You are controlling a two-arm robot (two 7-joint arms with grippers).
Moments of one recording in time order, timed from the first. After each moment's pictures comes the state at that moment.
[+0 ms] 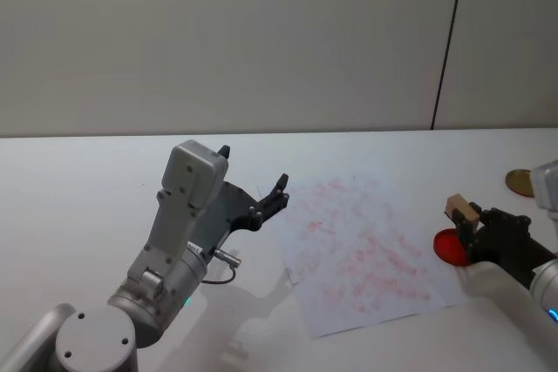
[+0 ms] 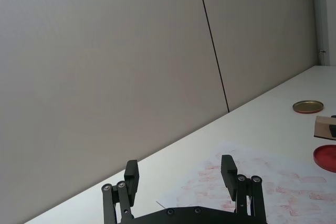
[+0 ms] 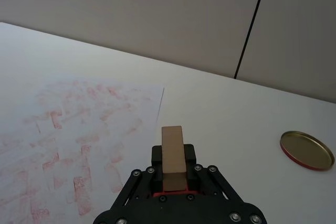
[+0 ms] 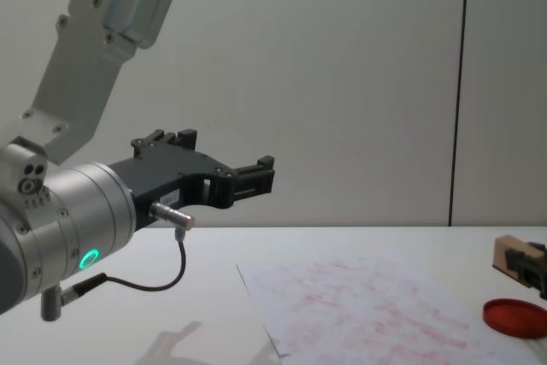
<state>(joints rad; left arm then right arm) -0.24 0.38 0.45 -1.63 -0.20 0.01 -0.01 0.20 0.33 -0.20 -1.40 0.21 0.09 0.27</state>
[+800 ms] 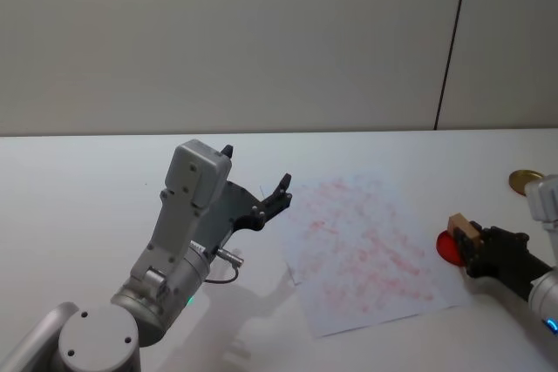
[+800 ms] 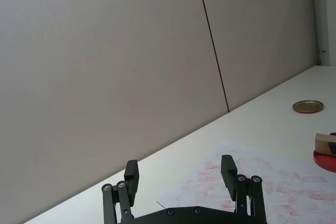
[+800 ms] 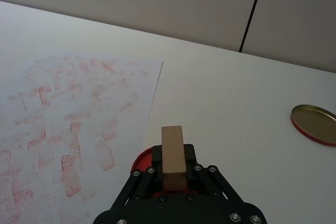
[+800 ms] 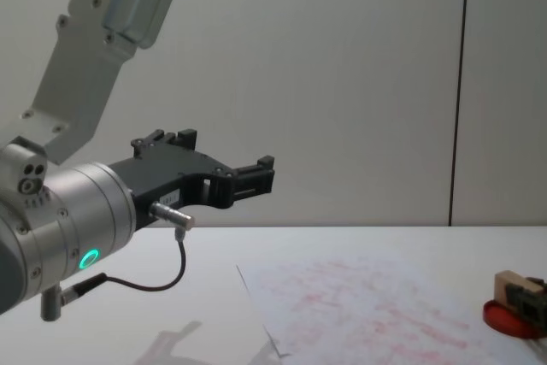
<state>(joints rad) -0.24 0.38 0.45 -1.63 -0.20 0.01 -0.01 0.23 0.32 -0.20 -1.29 0.20 0.10 0.30</state>
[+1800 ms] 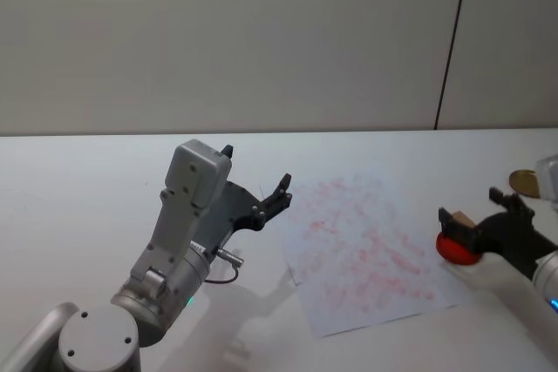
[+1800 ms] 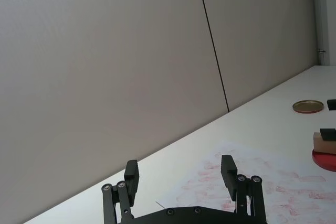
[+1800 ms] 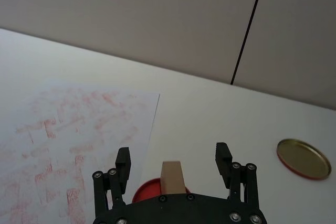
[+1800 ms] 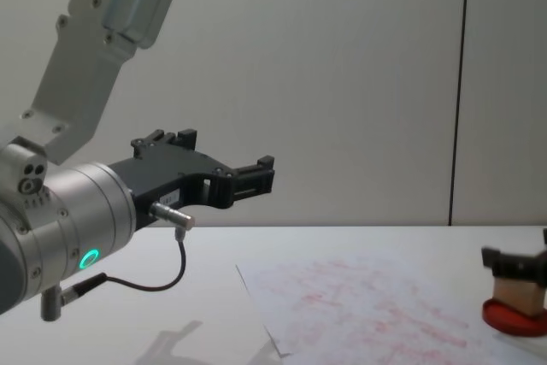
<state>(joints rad) -0.24 0.38 0.45 -1.63 -0.20 0.01 -0.01 0.23 0.33 -0.20 -1.36 0.21 0.08 0.28</state>
